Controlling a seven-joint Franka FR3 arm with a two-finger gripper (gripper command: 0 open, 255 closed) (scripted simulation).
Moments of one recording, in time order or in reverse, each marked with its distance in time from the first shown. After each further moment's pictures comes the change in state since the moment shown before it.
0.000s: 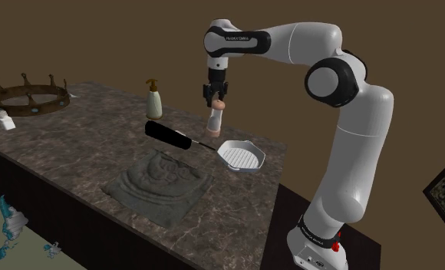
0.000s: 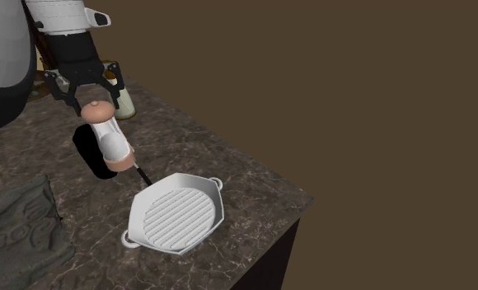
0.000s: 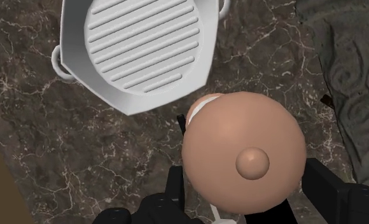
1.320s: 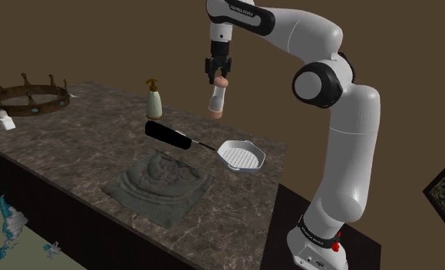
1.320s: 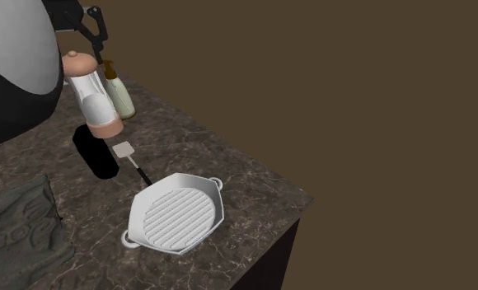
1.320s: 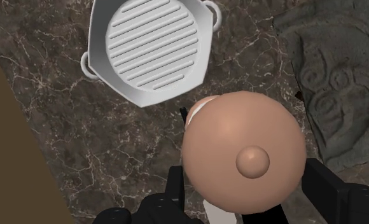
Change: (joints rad) arm -0.026 0.097 -0.004 0.415 0.023 -0.320 -0.008
